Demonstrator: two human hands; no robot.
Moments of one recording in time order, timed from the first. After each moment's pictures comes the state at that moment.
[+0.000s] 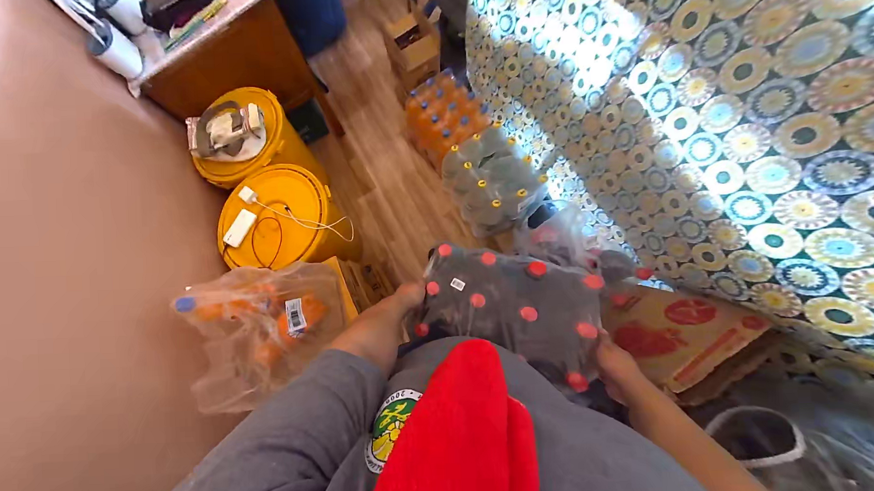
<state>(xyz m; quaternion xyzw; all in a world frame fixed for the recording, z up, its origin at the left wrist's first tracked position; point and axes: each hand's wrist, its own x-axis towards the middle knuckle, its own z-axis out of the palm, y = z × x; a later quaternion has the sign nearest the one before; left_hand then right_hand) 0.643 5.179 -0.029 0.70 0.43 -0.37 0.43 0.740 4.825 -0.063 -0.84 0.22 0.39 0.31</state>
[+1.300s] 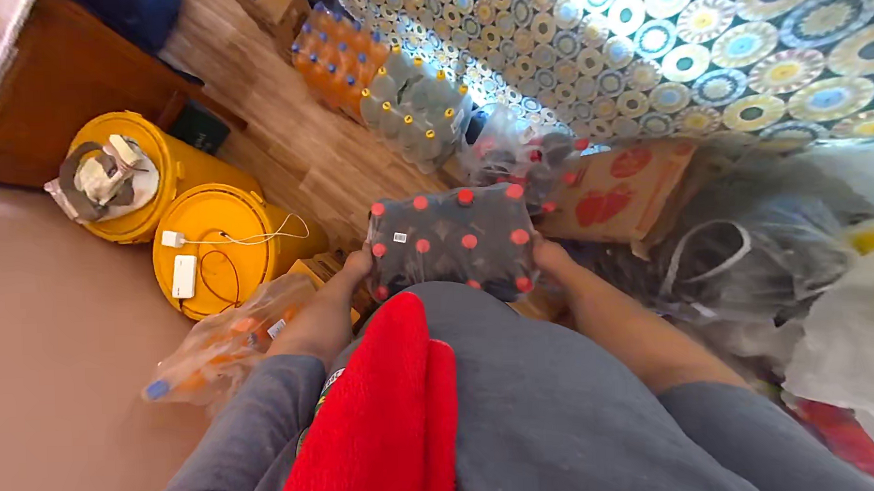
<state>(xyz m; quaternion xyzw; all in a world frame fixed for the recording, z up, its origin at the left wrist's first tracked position) 0.638 5.238 -0.062 0.74 0.40 -0.42 0.35 0.722 4.878 -0.069 -0.85 0.11 0.49 0.15</state>
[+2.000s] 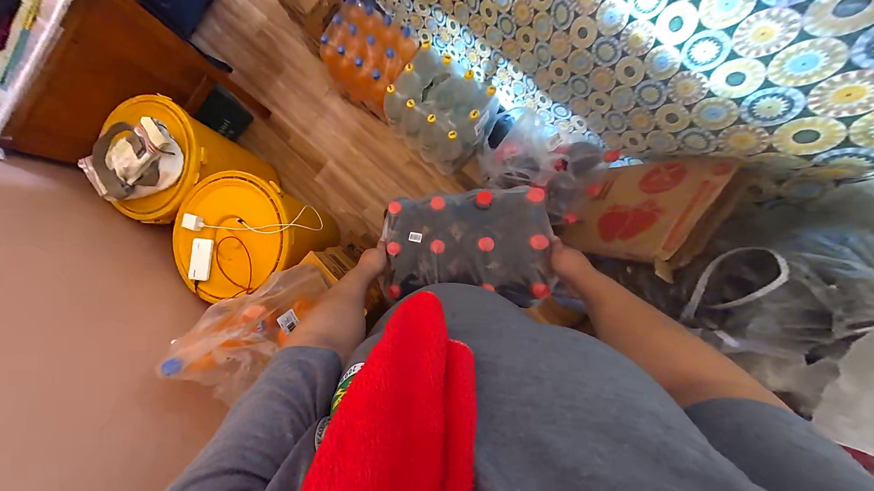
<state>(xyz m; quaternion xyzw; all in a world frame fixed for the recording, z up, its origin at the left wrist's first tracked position) 0.638 5.233 -0.066 0.72 0.43 -0.39 0.38 0.729 4.877 -0.067 -0.84 0.18 0.46 0.24</state>
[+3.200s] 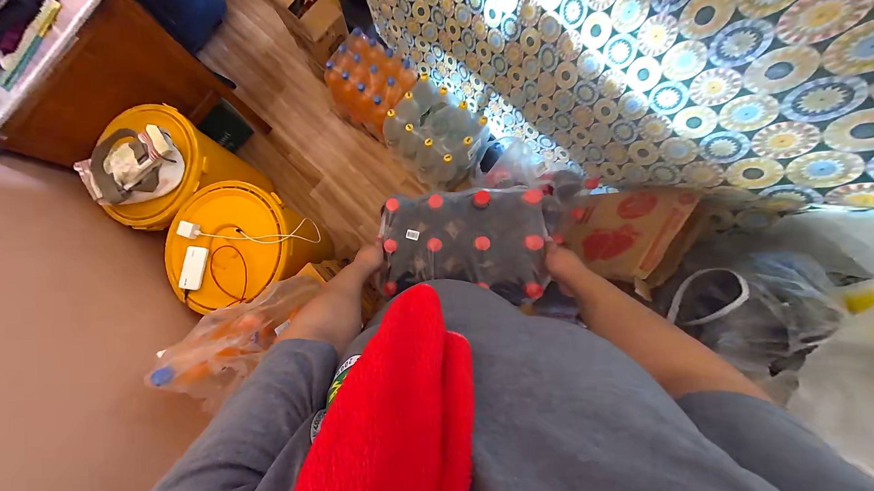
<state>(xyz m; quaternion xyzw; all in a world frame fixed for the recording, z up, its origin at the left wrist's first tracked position) 0.661 5.250 -0.045 0.74 0.39 -0.37 0.40 0.749 4.887 -0.055 -0.84 0.22 0.40 0.29</state>
